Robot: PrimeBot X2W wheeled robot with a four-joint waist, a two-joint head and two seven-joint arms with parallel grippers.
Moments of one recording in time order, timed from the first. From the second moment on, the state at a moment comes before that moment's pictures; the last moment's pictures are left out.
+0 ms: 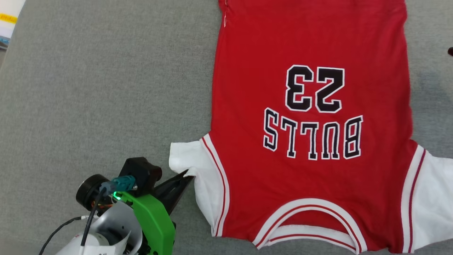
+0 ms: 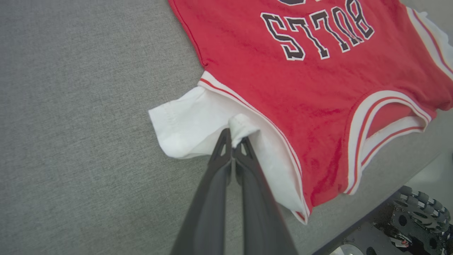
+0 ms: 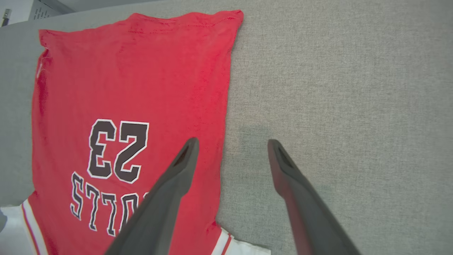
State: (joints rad) left arm -0.20 0.69 -0.61 -0.41 -0.68 0.09 0.38; right arm -0.78 -0.35 -0.27 0.05 0.43 0.13 1.31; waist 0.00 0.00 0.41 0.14
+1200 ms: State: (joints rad) left arm -0.28 0.59 -0.64 -0.36 -0.65 0.07 0.29; right arm -1.12 -0.51 -0.16 0.37 0.26 0.13 1.20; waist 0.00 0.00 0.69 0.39
